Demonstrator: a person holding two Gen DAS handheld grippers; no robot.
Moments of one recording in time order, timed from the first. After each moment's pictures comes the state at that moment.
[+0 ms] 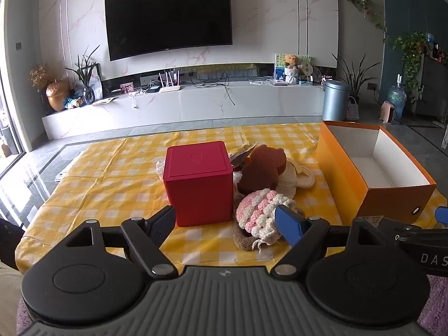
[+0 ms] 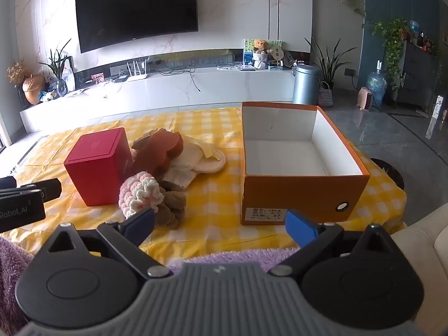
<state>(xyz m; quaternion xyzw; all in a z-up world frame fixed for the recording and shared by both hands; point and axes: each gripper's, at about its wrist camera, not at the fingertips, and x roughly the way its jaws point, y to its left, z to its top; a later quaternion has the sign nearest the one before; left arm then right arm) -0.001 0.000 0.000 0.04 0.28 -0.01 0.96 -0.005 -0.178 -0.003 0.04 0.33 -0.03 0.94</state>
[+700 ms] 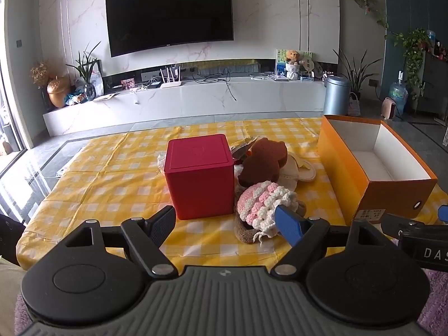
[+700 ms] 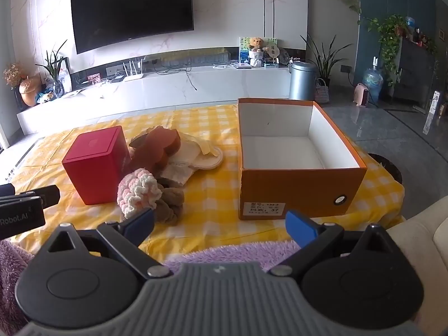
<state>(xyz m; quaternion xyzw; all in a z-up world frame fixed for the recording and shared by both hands) -0.004 0.002 -0.008 0.04 0.30 -0.01 0.95 -0.011 -0.175 -0.007 0.04 0.34 -0.04 0.94</state>
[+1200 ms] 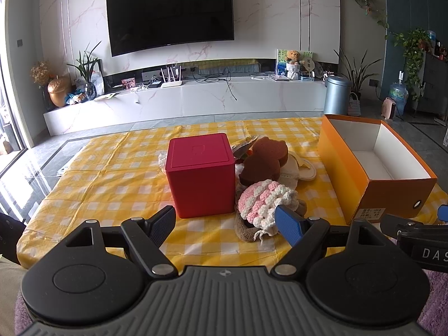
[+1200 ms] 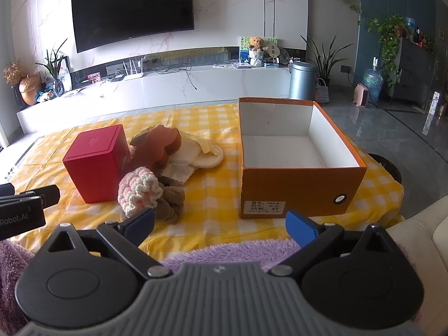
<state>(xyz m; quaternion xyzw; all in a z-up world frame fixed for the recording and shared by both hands) -0.004 0.002 -0.007 0.04 0.30 -0.01 0.95 -0.013 -0.174 -0.007 0.04 0.34 -0.04 0.94</state>
